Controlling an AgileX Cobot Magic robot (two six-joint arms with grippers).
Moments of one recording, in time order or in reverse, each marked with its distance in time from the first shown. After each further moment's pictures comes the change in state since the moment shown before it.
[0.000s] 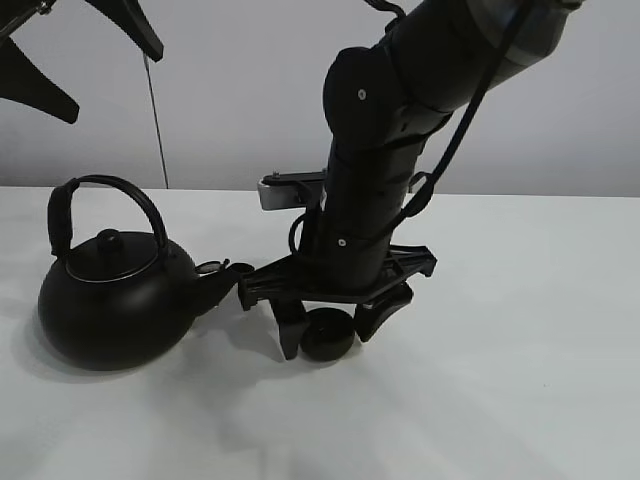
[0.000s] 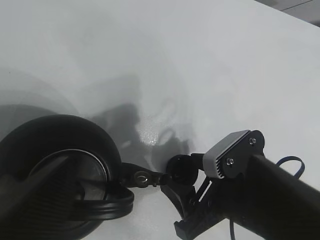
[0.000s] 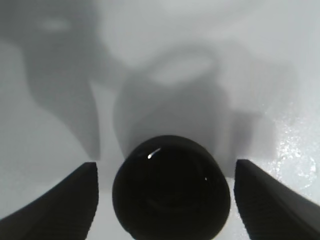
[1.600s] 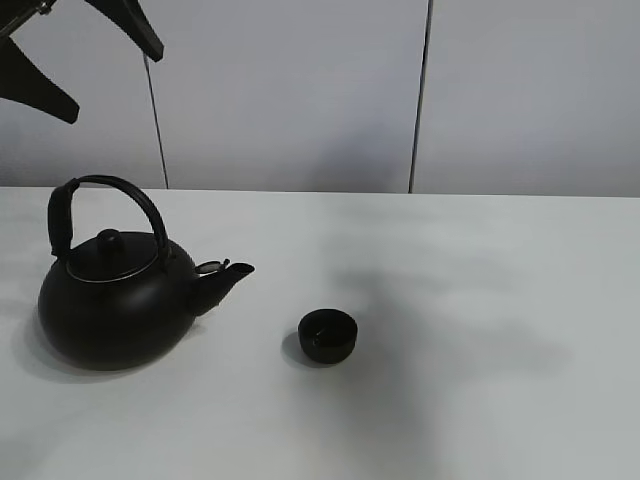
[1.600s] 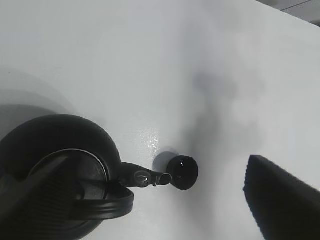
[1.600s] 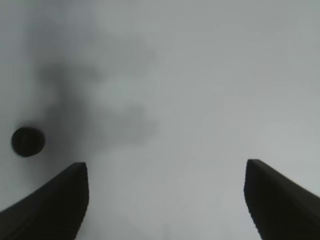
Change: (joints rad) left arm 0.000 0.000 0.000 0.000 0.000 0.000; right arm -0.772 -0.731 -0.013 0.134 0.565 -0.292
